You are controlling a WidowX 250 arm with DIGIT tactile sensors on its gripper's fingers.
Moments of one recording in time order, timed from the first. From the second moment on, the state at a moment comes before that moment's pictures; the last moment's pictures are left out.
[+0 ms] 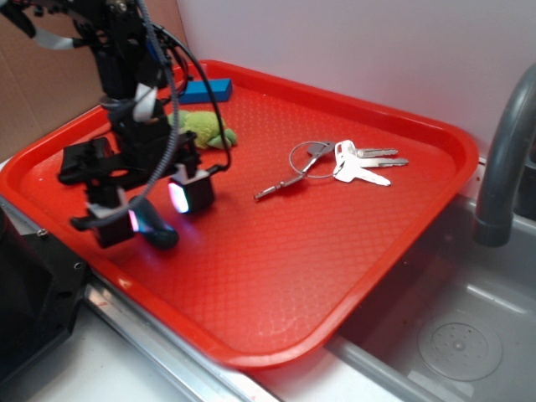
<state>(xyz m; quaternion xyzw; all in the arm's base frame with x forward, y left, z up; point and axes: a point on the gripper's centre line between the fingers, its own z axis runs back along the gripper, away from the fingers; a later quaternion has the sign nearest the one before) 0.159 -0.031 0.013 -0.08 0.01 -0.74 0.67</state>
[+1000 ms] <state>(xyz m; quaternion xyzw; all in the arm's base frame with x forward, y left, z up) 0.168 -0.065 0.011 -0.08 0.01 -0.74 0.67</state>
